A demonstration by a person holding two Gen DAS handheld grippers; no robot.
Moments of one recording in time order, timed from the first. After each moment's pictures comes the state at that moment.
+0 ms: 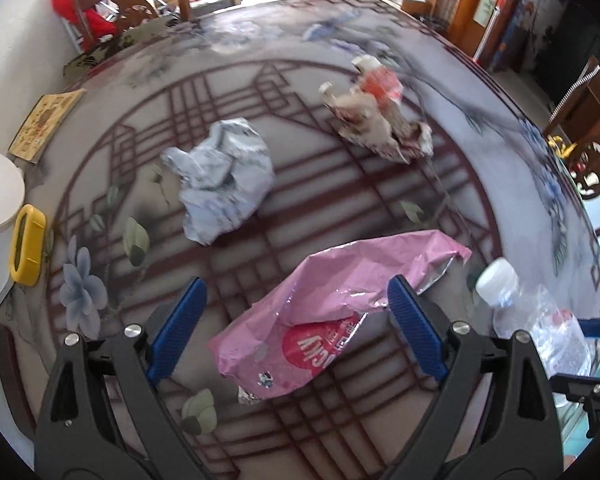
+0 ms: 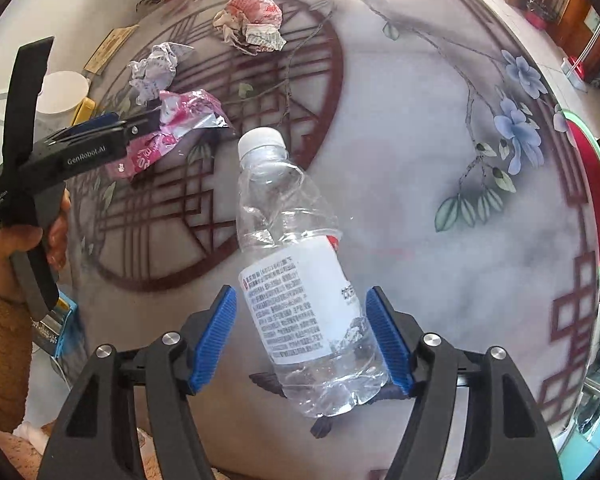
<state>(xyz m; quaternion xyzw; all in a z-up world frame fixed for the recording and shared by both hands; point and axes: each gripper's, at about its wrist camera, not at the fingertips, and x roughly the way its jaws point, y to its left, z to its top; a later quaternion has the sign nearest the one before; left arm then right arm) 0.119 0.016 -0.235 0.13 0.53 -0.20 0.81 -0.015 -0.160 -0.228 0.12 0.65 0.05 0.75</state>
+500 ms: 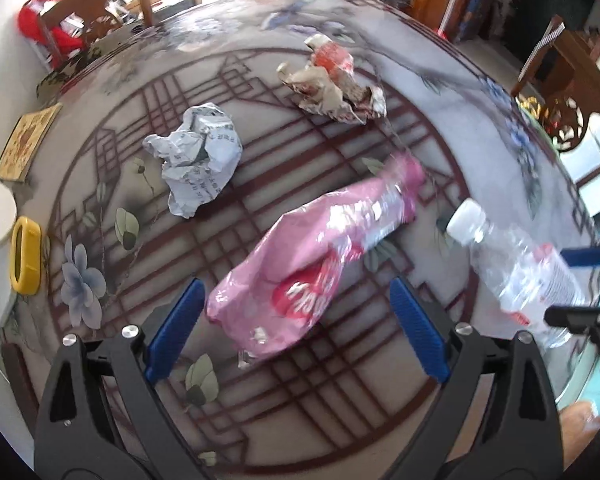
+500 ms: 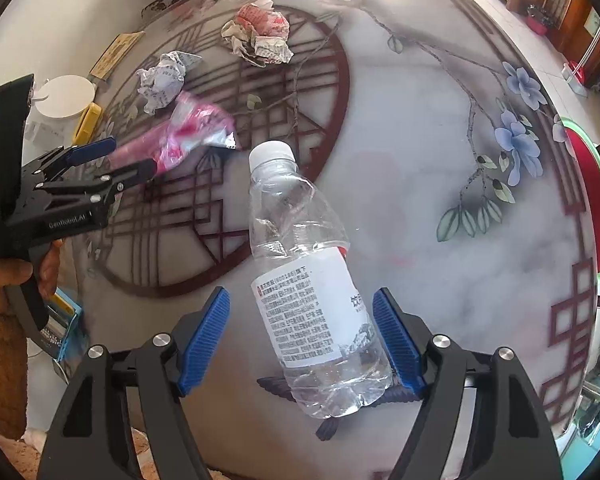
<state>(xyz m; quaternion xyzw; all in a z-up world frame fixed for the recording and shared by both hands) 0.095 0.018 -0.227 0.17 0.53 -0.25 0.79 -0.013 -0.156 -0.220 0.13 0.63 0.05 0.76</state>
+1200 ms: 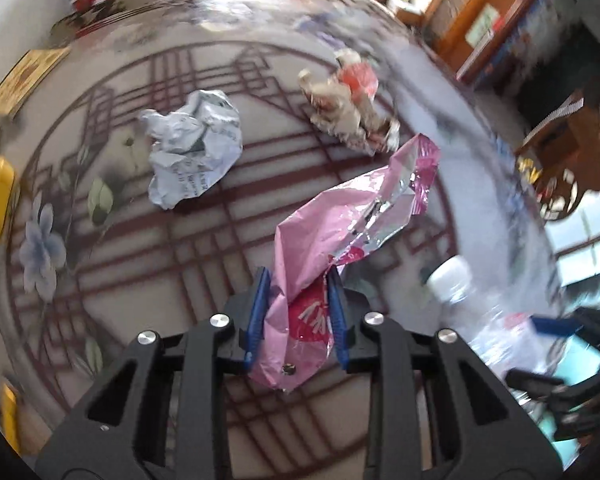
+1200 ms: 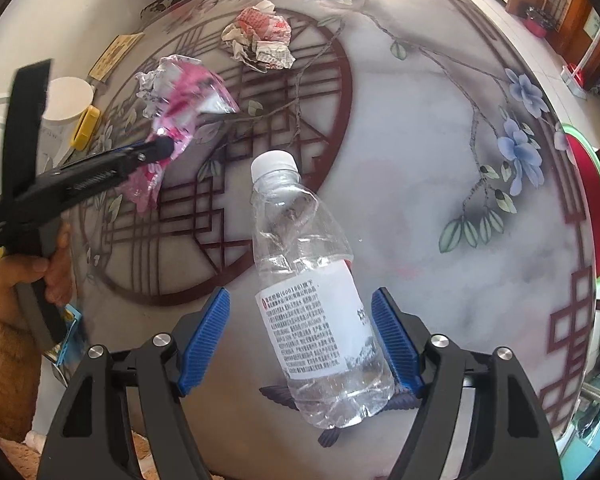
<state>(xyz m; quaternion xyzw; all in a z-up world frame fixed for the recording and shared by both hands) 0.112 0.030 -0.227 0.02 0.56 -0.23 0.80 -0.003 -0.150 -0.220 0.12 0.63 0.05 0.76</state>
